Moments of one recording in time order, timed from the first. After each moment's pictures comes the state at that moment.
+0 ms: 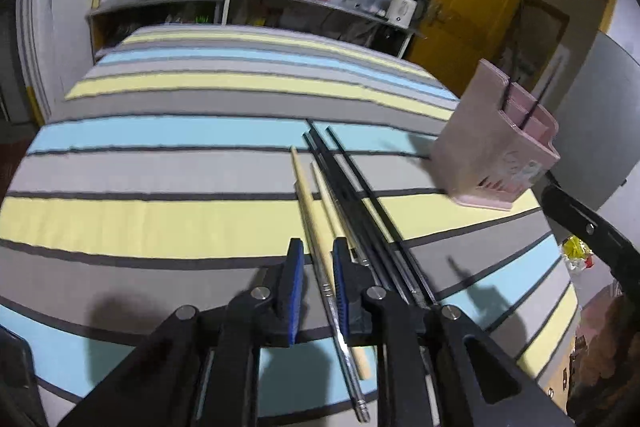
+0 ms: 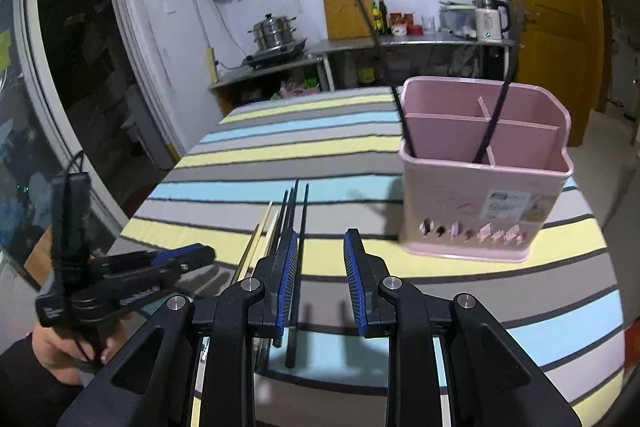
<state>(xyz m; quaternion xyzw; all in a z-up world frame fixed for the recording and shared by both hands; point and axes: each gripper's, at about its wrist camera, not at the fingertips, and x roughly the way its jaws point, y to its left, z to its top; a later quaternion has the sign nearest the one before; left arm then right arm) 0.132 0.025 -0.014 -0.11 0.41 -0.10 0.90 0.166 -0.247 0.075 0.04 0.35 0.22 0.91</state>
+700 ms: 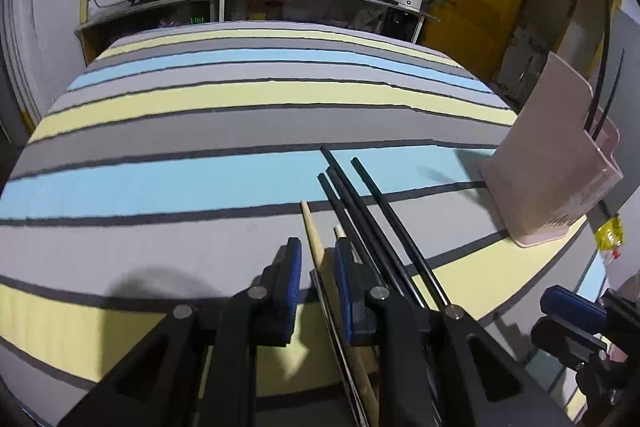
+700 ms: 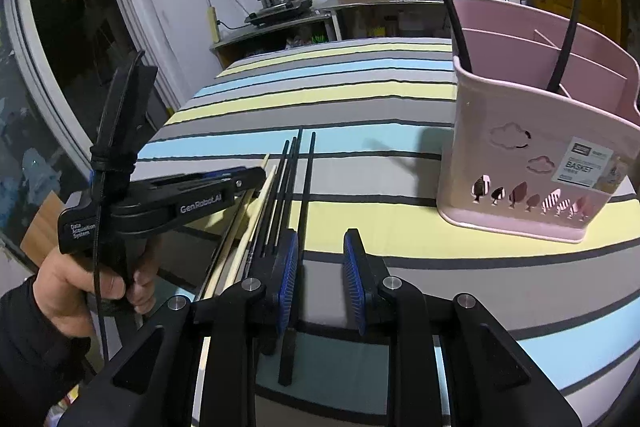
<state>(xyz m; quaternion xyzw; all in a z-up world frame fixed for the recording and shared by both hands) 0.211 0.011 -0.034 -0.05 0.43 -0.08 0.90 0.197 -0.218 0.016 0.02 0.41 0.23 0.88</state>
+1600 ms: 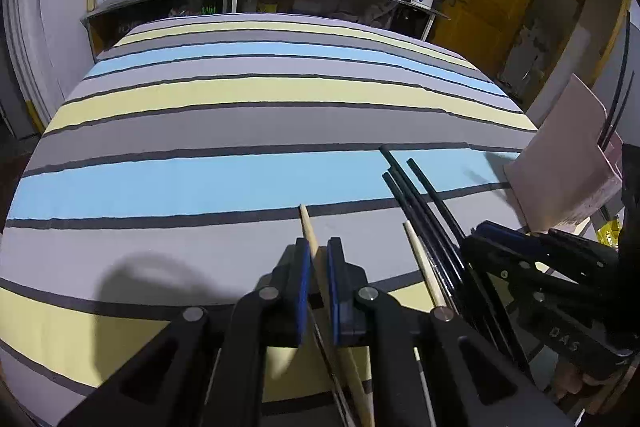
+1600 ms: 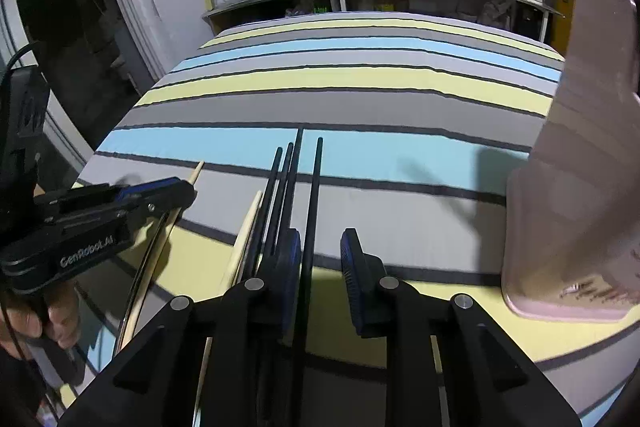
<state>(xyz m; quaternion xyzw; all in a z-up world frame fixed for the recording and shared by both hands) 0.211 0.057 -0.031 -0.07 0.44 -0.08 0.89 0.268 -0.165 -0.017 -0.03 0.45 0.23 0.86</state>
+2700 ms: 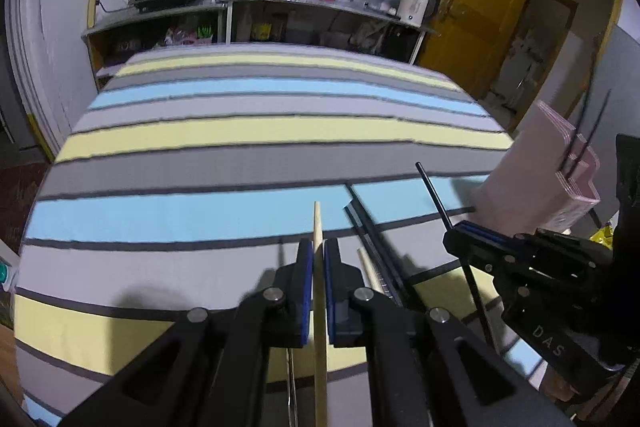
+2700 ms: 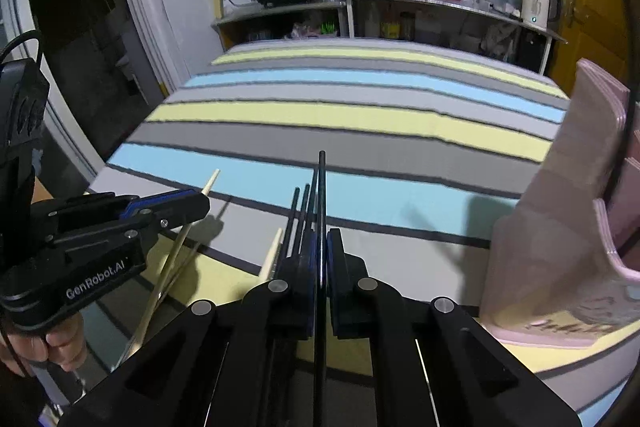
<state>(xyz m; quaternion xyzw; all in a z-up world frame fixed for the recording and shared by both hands) 0.197 0.052 0.016 -0.07 0.41 -0.09 0.90 0.265 -0.158 0.024 -0.04 0.42 0.23 0.88</state>
